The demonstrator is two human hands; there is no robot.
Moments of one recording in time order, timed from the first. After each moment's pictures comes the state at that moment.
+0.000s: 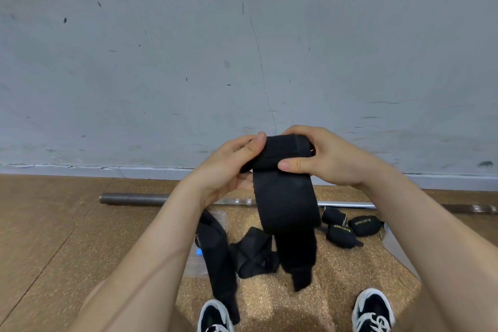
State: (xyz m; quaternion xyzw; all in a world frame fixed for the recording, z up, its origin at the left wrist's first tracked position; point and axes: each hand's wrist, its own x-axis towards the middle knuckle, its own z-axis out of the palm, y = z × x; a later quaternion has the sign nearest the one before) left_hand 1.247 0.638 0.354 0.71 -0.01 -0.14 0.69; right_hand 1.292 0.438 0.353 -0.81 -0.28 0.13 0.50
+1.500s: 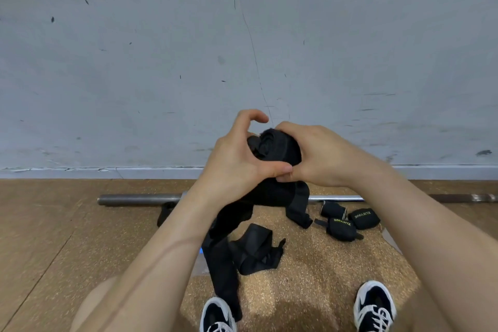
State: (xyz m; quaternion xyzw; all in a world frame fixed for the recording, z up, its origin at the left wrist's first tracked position) left_hand 1.239 0.615 0.359 0.88 -0.05 0.07 0.47; right_hand 1.286 0.448 0.359 -0.92 -0.29 0.04 0.26
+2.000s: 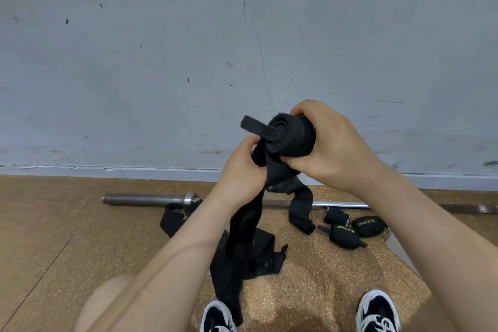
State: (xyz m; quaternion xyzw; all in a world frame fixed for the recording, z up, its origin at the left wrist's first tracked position) left_hand 1.259 0.621 0.321 0.84 0.01 0.02 0.54; right_hand 1.281 0.449 0.361 -0.86 -0.29 -0.17 0.37
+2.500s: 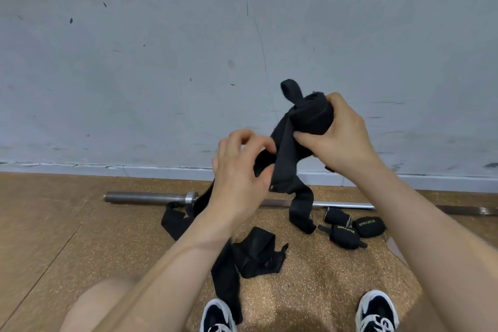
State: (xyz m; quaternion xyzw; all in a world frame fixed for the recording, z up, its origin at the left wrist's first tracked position) left_hand 1.238 0.624 0.316 0.91 -0.08 0.26 0.33; right_hand 1.300 0.449 0.354 -0.85 -0.09 -0.12 0.51
